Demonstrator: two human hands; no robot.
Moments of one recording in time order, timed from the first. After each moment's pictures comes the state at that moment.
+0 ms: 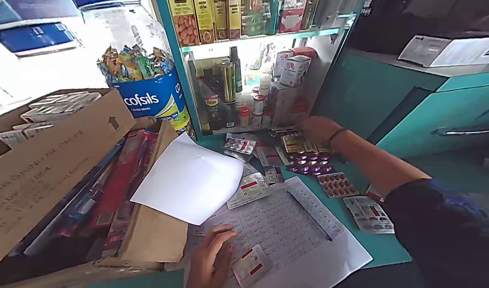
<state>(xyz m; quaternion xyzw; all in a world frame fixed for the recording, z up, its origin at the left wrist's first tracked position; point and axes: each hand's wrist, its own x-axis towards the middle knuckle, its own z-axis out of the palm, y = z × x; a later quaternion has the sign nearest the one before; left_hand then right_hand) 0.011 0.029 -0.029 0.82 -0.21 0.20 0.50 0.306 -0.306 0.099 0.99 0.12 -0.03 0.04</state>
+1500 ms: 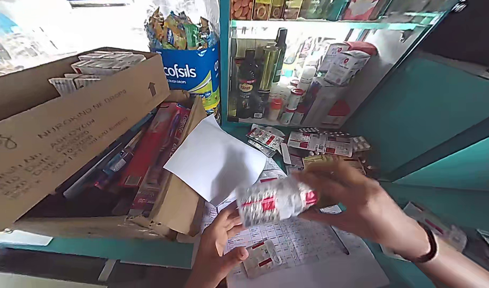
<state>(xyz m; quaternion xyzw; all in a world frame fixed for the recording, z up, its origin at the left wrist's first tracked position) 0.005 0.018 -0.010 0.60 -0.19 0.16 0.76 0.123 -0.244 0.092 0.81 0.50 0.26 -0.17</state>
